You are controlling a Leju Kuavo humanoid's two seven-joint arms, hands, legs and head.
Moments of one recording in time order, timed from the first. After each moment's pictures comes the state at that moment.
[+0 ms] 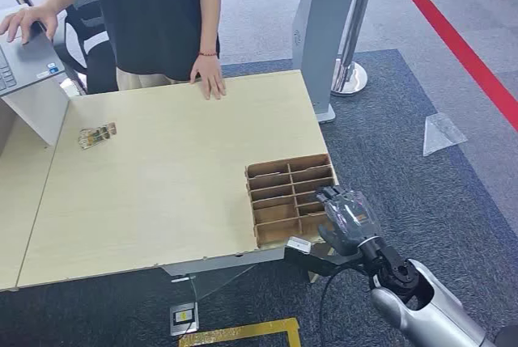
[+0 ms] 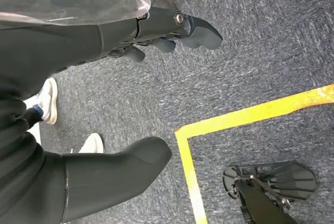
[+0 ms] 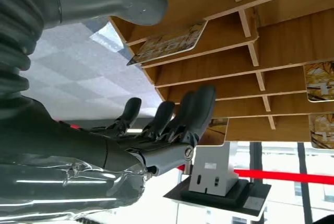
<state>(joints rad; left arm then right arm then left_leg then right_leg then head) -0.13 0.10 -1.30 -0.23 0.93 0.53 -0.08 -0.08 -0.43 0.48 -1.62 1.24 -0.07 0.26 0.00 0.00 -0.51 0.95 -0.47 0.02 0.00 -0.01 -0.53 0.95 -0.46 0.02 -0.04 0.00</state>
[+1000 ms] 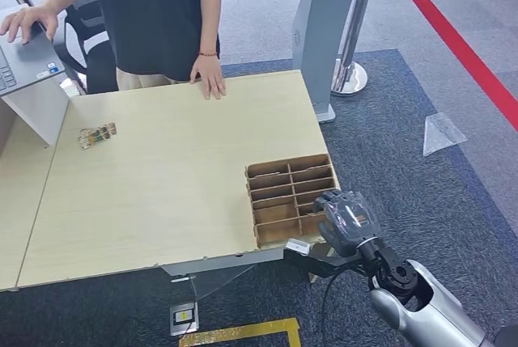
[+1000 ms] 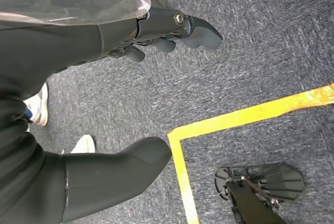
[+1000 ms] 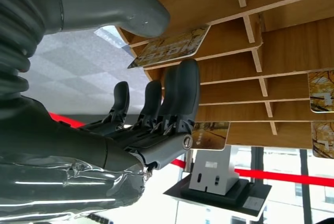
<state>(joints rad) -0.13 0.10 -1.30 -0.23 0.93 0.54 -0.12 -0.08 -0.43 0.48 -1.62 1.27 -0.06 0.27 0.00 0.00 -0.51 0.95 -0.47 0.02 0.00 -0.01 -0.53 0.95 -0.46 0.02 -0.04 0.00</state>
